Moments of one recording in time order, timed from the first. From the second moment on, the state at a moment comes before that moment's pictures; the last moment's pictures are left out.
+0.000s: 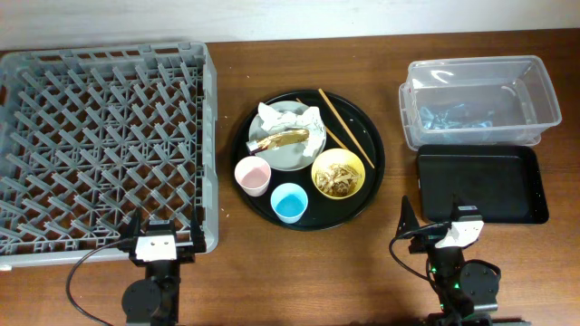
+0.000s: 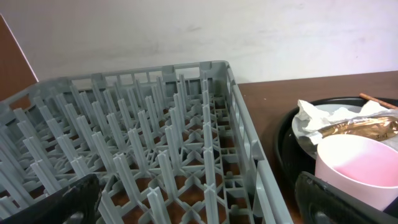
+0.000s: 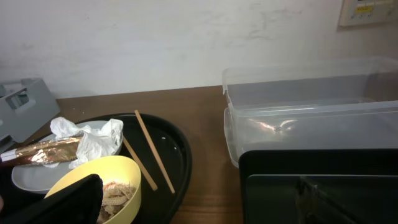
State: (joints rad) left arm -0.04 0.02 0.01 -0.07 -0.11 0.09; right arm 0.03 0.02 0.01 -0.07 -0.02 0.11
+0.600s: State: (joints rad) left arm -0.04 0.02 0.01 -0.07 -0.11 0.09; right arm 0.03 0.02 0.01 -0.07 0.01 0.11
